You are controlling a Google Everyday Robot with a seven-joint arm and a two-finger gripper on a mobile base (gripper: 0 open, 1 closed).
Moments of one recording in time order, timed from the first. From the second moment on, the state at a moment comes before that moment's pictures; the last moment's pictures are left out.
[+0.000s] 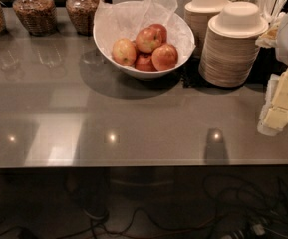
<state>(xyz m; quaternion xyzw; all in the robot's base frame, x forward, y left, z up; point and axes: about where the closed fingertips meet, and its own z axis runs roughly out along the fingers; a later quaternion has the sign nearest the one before) 0.438 -0.217 0.976 -0.60 0.78 -0.03 0.16</state>
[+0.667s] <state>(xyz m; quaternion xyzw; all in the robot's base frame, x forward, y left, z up) 0.459 -0.204 0.973 -0.60 0.77 -0.02 0.20</state>
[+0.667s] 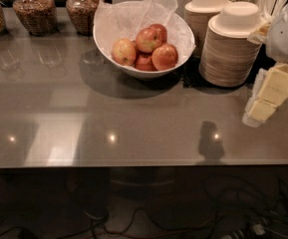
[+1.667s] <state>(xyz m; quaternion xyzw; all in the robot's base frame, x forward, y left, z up) 0.581 -0.146 0.979 -0.52 0.77 -0.02 0.35</state>
